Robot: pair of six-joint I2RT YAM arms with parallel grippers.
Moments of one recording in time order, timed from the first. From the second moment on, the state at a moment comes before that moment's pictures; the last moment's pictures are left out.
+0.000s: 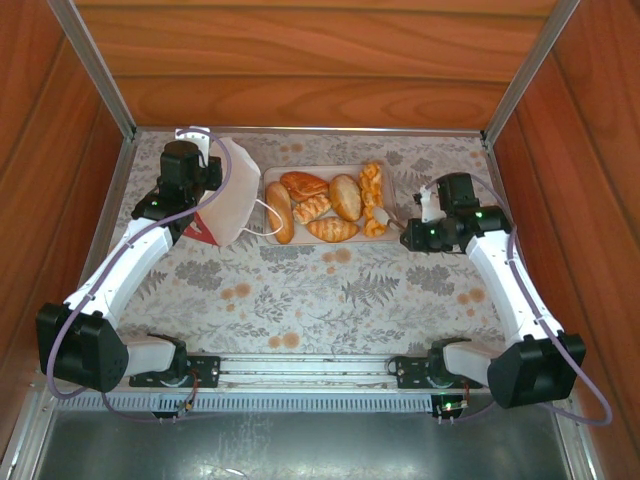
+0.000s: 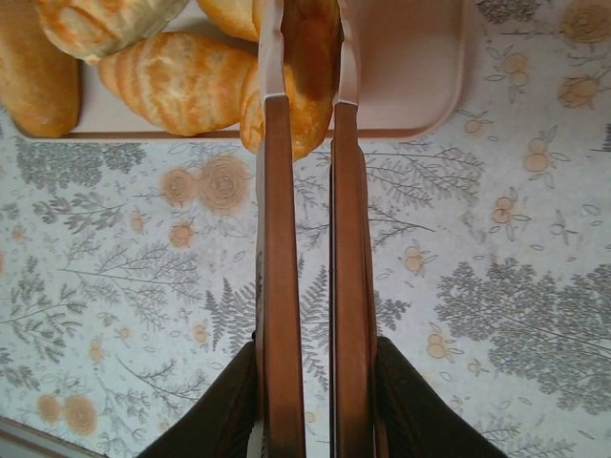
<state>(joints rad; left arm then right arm) -0.28 1.28 1.06 -0.19 -0.23 -0.05 0.19 1.20 1.10 -1.04 -0.27 0.10</state>
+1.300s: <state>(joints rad) -0.28 1.27 1.06 -0.19 -0.23 -0.05 0.17 1.33 1.12 -1.02 -0.21 0.06</state>
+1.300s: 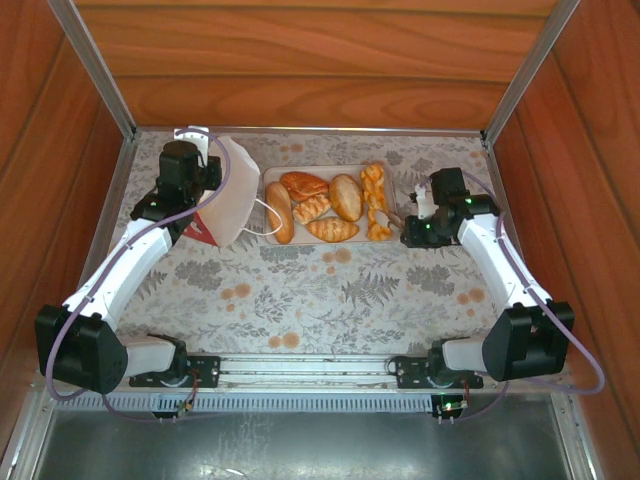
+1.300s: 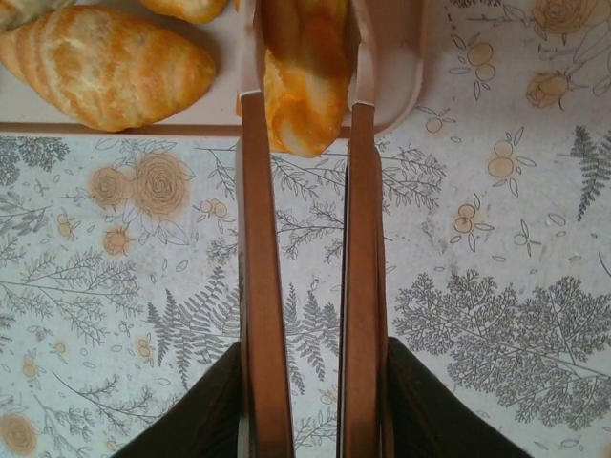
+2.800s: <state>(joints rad) -0.28 1.23 1.04 -0.20 -0.09 0.02 0.57 1.26 1.40 -0.87 -0.39 0.47</state>
